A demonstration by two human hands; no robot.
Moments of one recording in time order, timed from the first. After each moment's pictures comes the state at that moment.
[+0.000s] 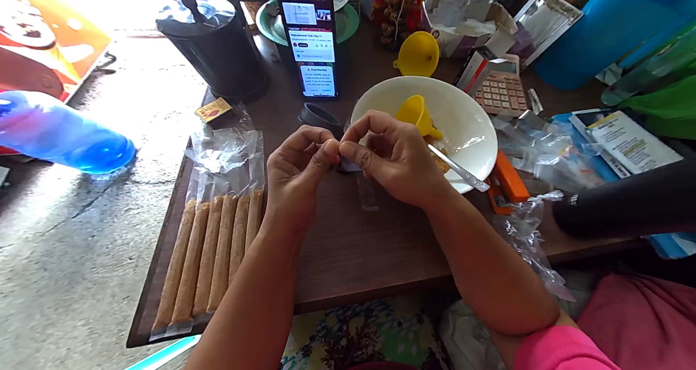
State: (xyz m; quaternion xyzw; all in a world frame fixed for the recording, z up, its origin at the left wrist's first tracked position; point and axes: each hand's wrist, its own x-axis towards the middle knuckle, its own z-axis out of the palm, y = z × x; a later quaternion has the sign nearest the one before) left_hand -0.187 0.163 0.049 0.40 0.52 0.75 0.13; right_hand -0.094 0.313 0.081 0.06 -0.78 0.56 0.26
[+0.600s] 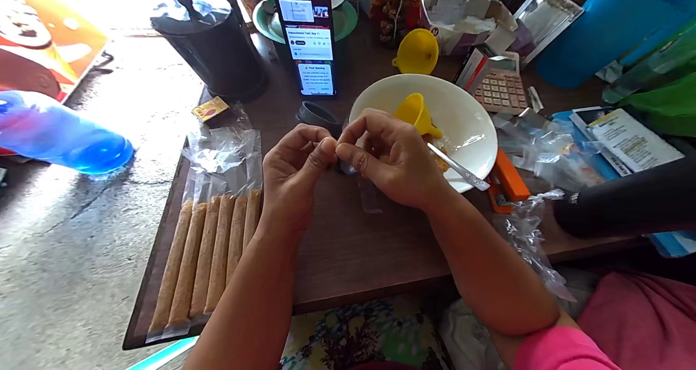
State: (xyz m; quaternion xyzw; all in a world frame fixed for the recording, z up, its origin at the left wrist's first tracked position) left_hand -0.187 0.162 0.049 0.40 0.53 0.74 0.13; right_hand -0.092 0.312 0.083 0.07 -0.81 0.52 0.27
